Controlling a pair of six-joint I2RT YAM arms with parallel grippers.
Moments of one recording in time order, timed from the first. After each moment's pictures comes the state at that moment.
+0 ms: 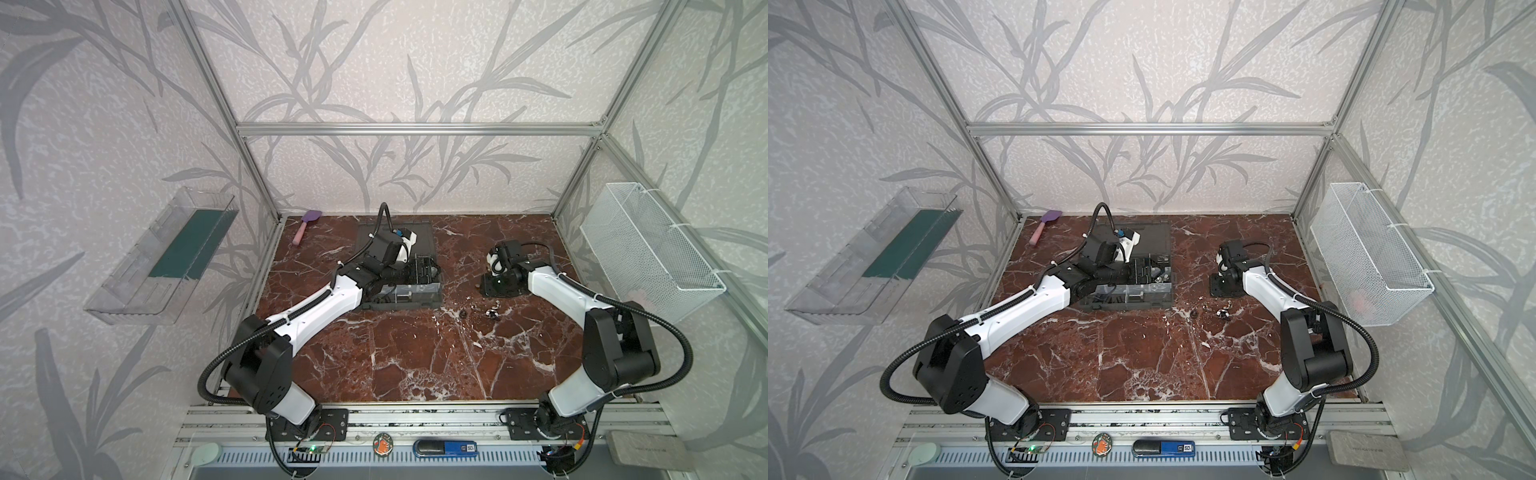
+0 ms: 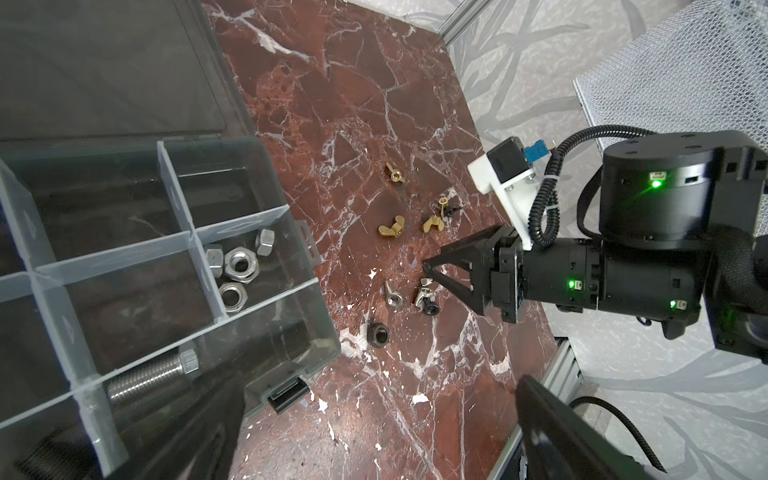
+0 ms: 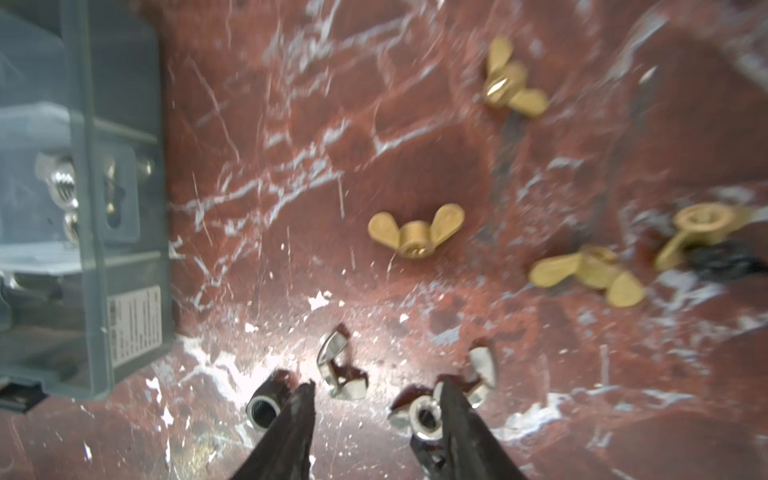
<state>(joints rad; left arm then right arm) -0.60 1.54 1.17 -0.24 0.34 -0.60 0.26 1.62 1.06 -0.61 -0.11 0.23</state>
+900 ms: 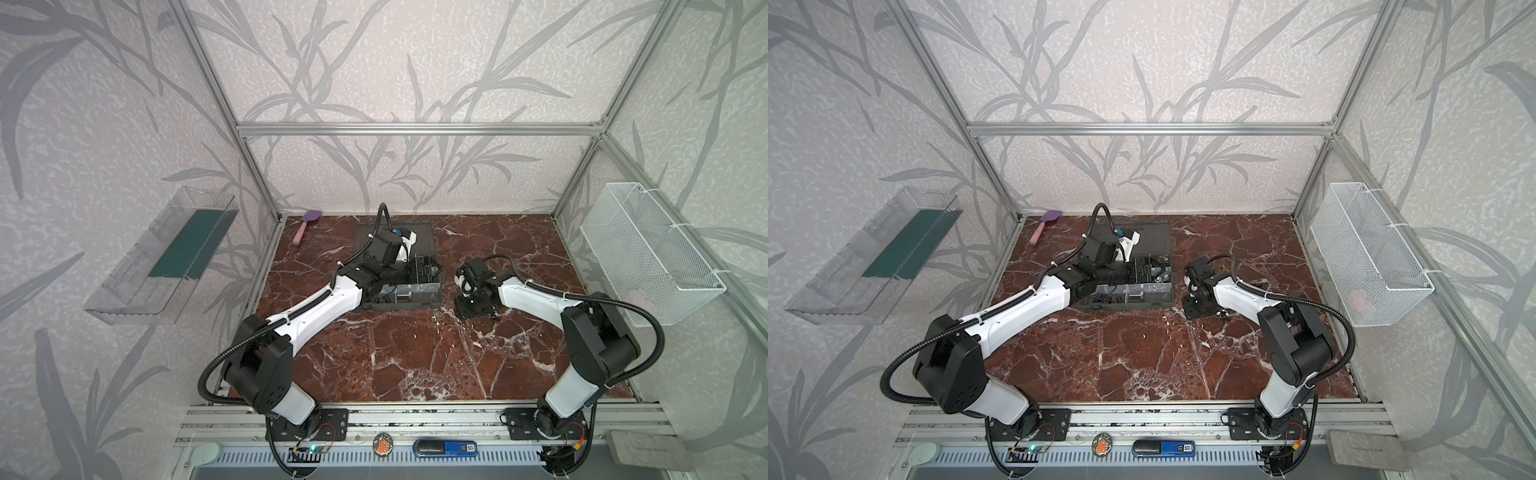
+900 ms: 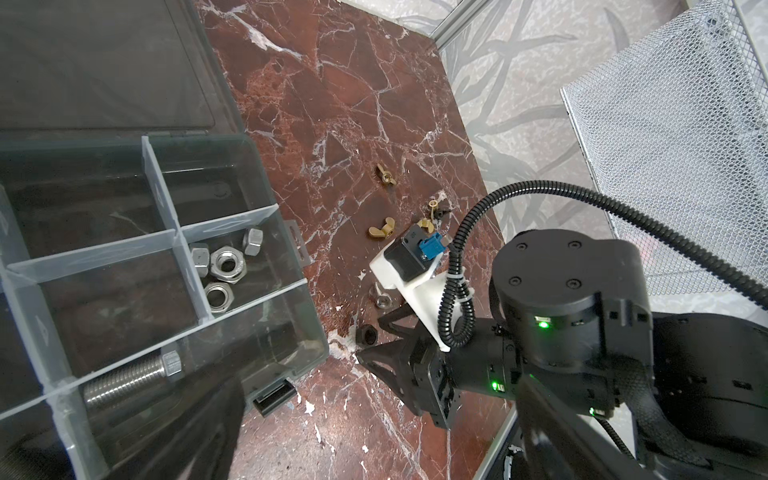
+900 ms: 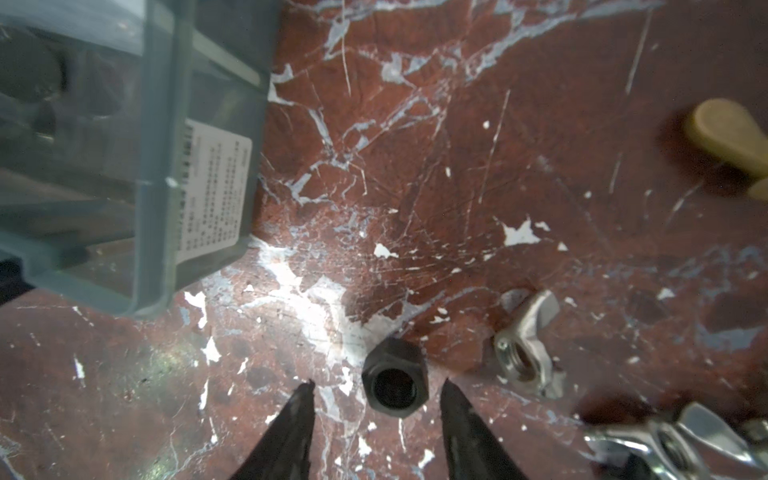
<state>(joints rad) -0.60 1.54 1.17 -0.22 0.36 -0.62 0.49 1.70 1.01 -0.59 -0.09 0.24</state>
